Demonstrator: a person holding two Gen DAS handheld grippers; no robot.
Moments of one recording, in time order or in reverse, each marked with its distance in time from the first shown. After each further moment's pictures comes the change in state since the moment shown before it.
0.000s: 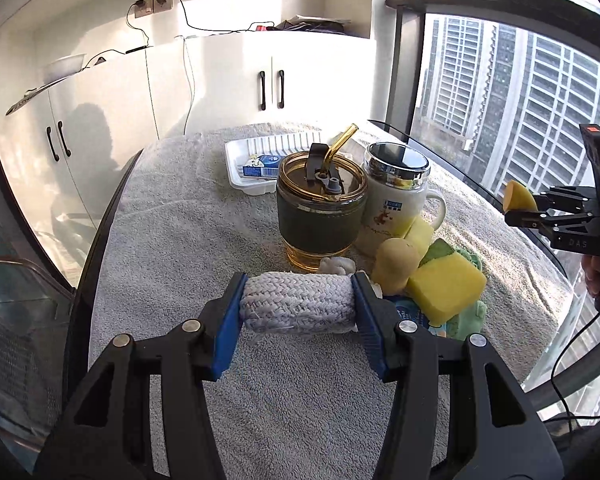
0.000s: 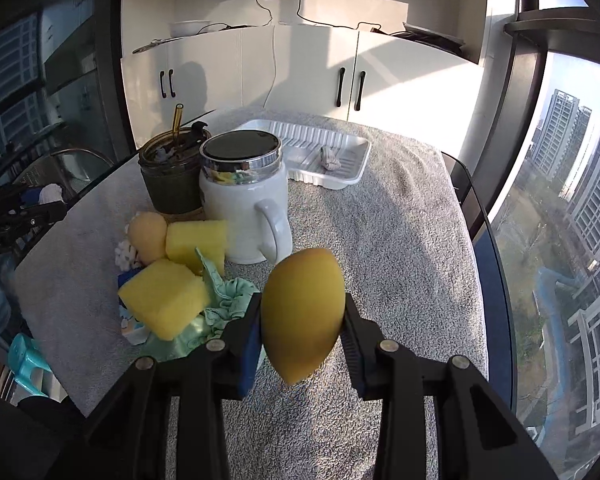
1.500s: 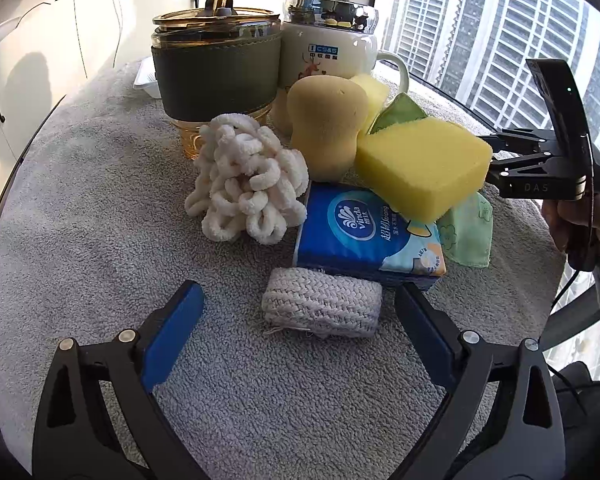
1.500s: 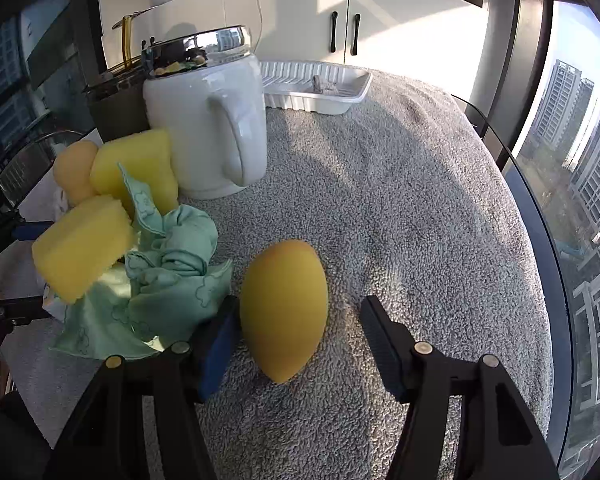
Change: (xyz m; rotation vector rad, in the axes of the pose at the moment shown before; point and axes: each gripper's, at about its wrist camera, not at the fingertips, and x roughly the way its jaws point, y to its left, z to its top) left arm 0.091 -0.054 -0.062 0.072 0.217 -0.147; right arm 0.083 -0.012 -0.048 0.056 0.123 0.019
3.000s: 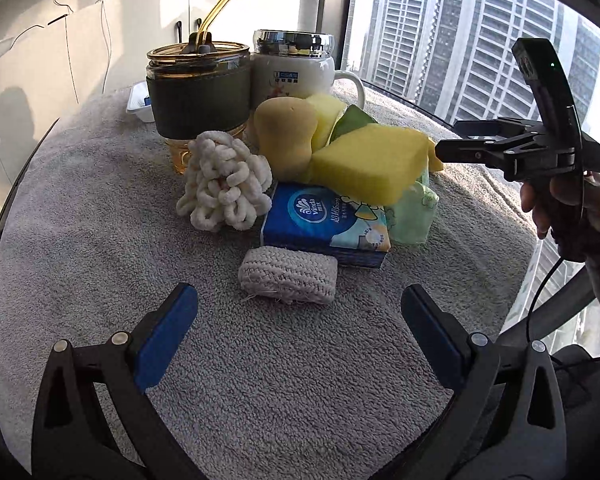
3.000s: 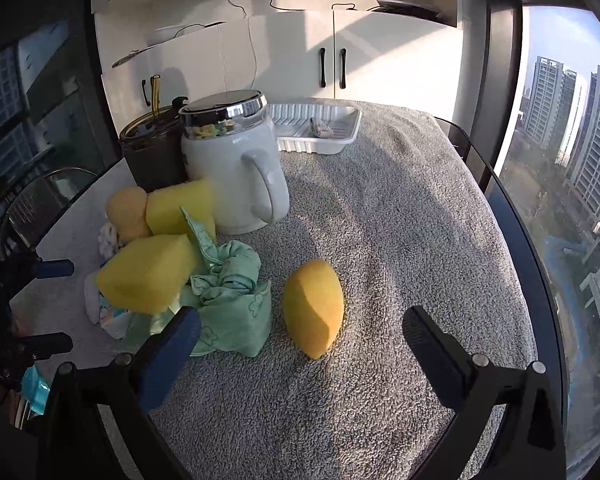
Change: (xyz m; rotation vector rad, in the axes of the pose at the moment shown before) left arm -0.033 -0.022 -0.033 0.056 -0.080 -0.060; right arm -0.046 0.009 -0.005 0.070 -0.113 -0.001
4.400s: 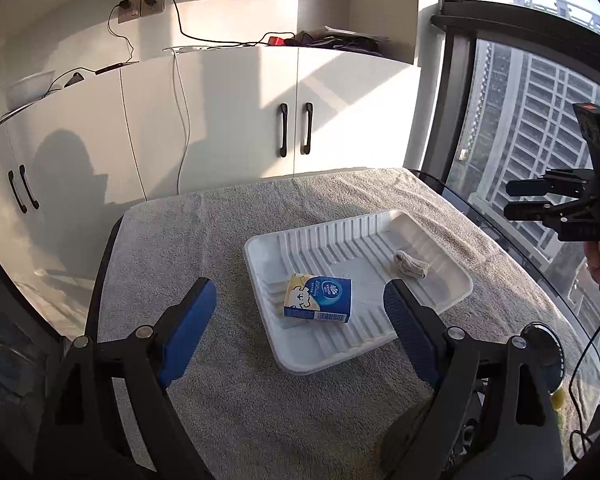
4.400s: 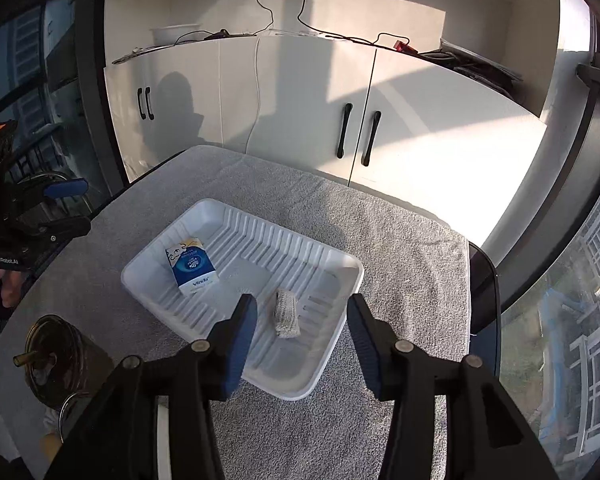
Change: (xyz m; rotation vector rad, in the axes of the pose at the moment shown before) left arm 0.027 0.192 0.241 -0.121 -0.180 0.187; right arm 0.099 -0.035 0.274 -0.207 -0.003 0.039
